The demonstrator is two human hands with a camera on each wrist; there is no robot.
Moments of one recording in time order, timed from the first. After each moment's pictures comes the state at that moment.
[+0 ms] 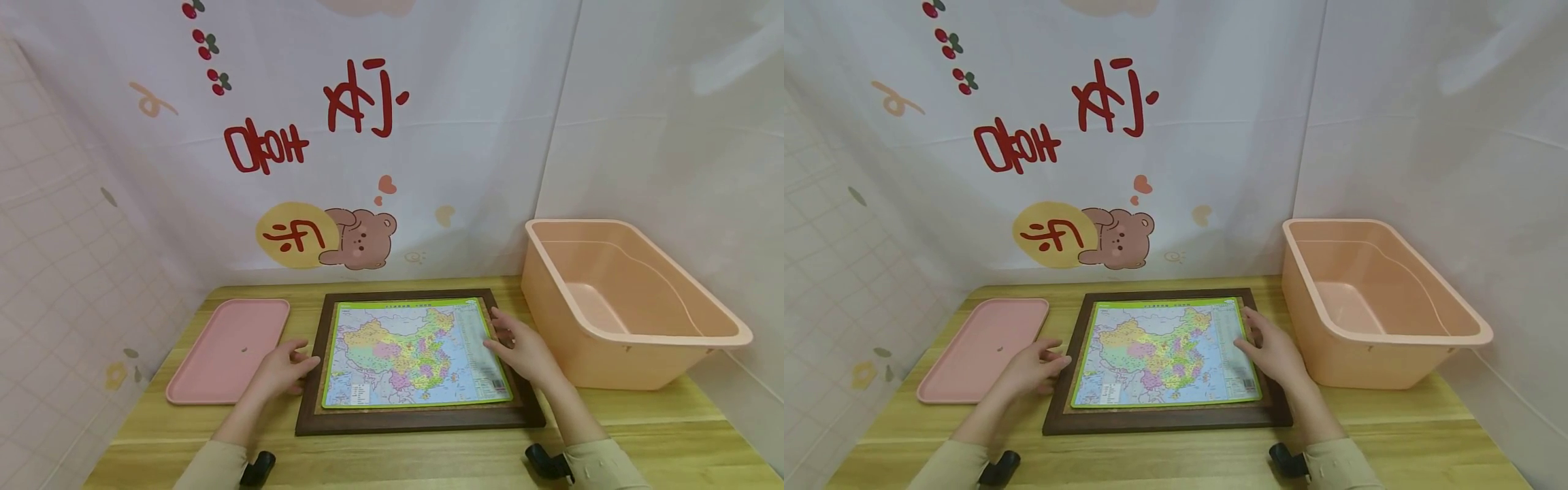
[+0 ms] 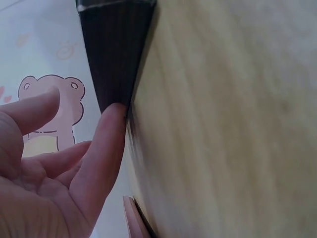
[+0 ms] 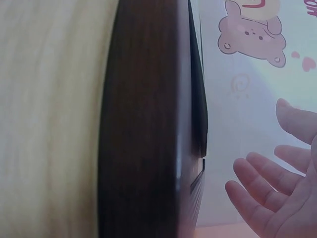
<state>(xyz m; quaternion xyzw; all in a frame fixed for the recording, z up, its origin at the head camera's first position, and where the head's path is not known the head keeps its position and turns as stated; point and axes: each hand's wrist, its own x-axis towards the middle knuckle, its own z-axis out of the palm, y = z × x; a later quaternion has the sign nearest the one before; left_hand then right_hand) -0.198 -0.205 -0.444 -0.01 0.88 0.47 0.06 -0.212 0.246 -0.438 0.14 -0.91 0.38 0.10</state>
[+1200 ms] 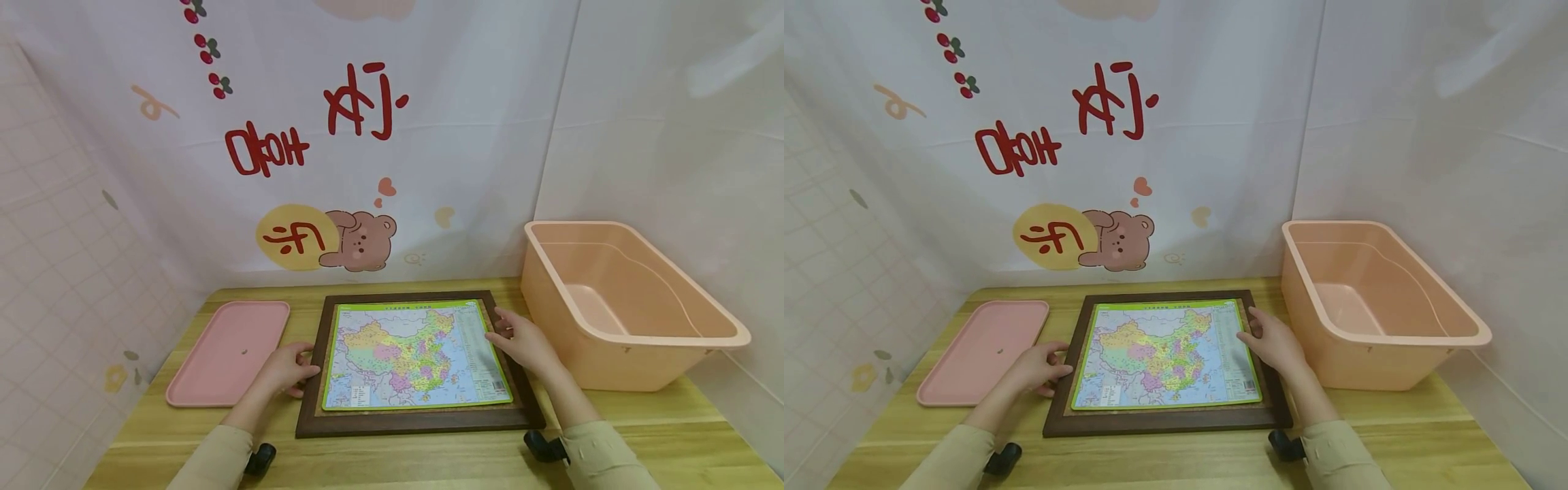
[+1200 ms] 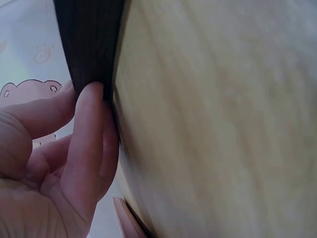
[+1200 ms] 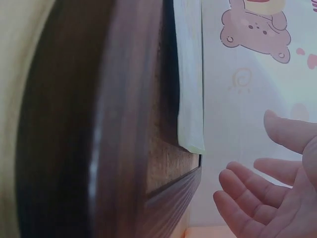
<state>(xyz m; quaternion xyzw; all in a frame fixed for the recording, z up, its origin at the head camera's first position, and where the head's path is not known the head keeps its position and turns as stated) -0.210 -0.203 -0.447 -0.01 0.90 0.43 0.10 -0.227 0.250 -0.428 0.09 -0.93 0.34 0.06</state>
